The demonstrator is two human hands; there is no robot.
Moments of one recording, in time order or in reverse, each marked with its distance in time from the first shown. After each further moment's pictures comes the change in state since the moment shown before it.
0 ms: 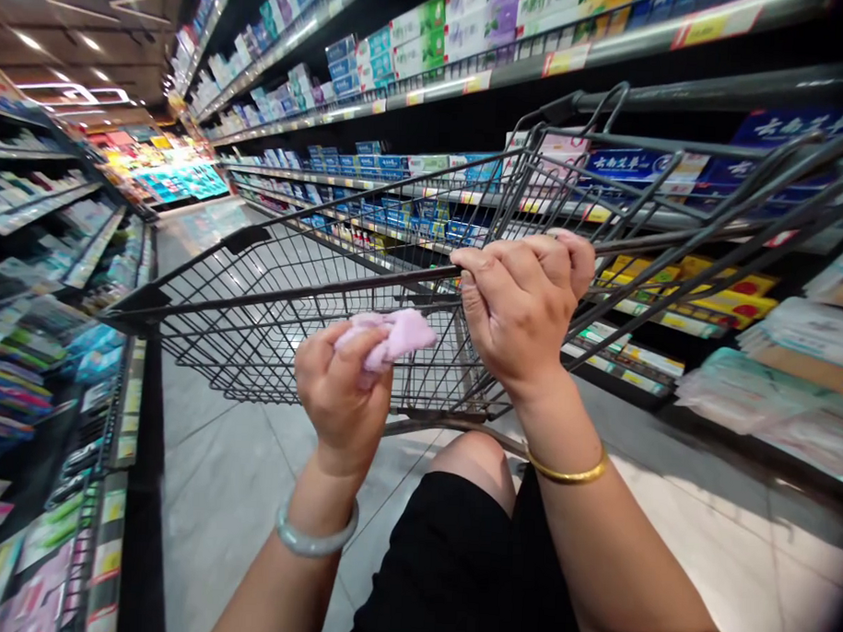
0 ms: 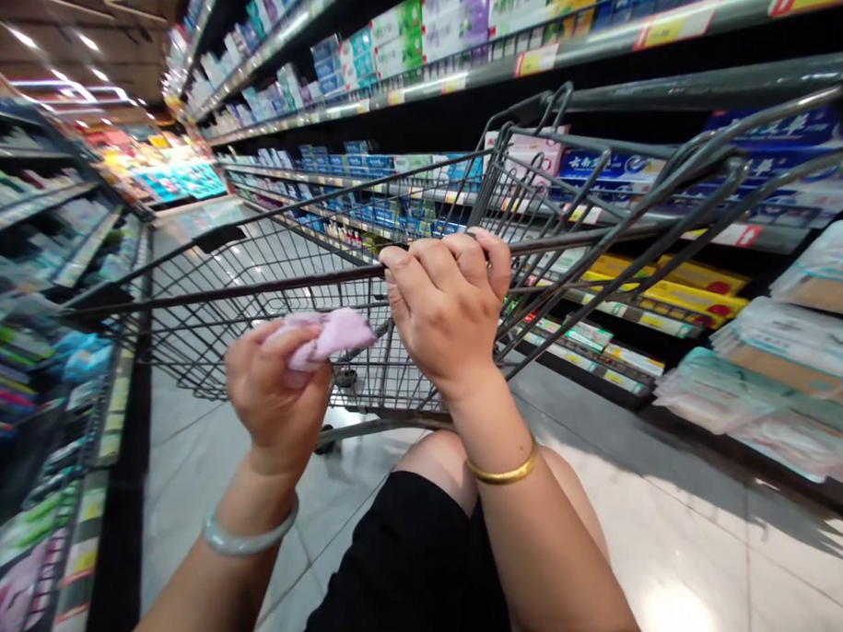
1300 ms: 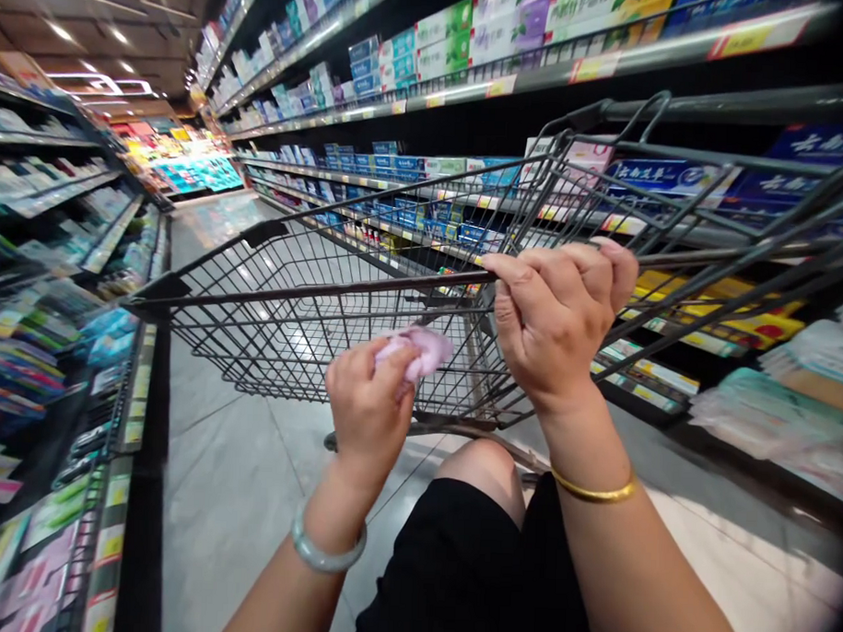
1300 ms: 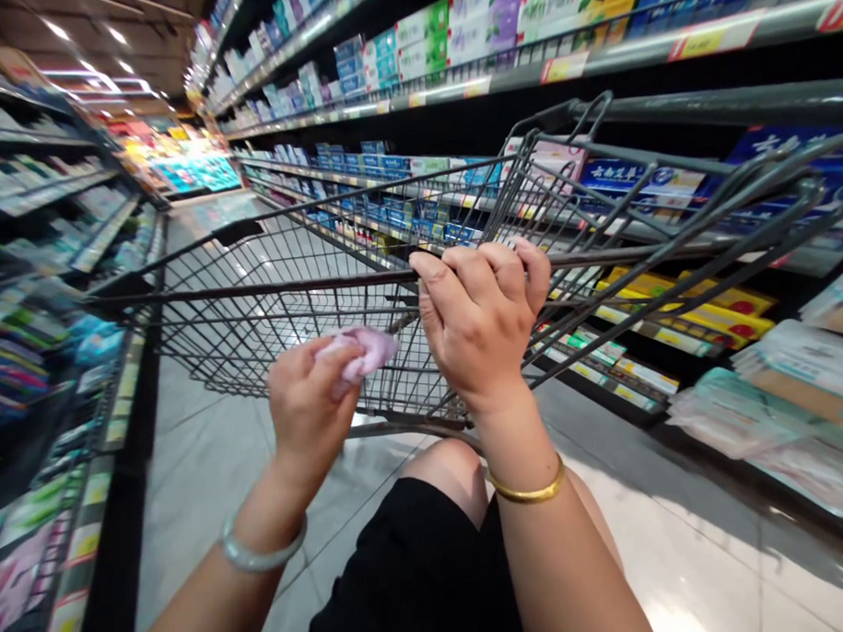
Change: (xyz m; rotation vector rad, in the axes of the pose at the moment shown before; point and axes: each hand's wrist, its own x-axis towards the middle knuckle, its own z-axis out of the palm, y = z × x) left_hand -0.020 -0.008 -0.002 0.107 -0.218 -0.023; right_hand -0.001 0.007 0.010 0.044 0.222 -0.103
